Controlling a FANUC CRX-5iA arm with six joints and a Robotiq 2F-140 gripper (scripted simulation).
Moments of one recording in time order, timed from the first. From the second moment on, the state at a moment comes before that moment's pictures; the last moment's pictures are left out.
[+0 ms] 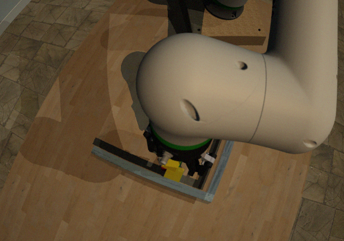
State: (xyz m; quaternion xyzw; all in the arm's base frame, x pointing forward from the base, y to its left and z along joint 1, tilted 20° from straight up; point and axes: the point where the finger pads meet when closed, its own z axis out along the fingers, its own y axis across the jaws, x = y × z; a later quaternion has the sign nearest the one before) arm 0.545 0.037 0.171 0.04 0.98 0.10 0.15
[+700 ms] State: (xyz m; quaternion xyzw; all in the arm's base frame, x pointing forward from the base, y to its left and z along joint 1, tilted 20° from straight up) arm 0.544 0.034 0.168 0.04 0.98 0.10 0.15
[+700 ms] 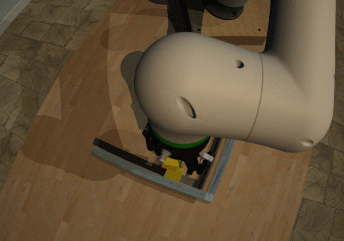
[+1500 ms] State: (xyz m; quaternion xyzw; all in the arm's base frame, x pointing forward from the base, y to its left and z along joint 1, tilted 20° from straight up) arm 0.539 0.023 0.156 0.04 0.98 0.10 0.15
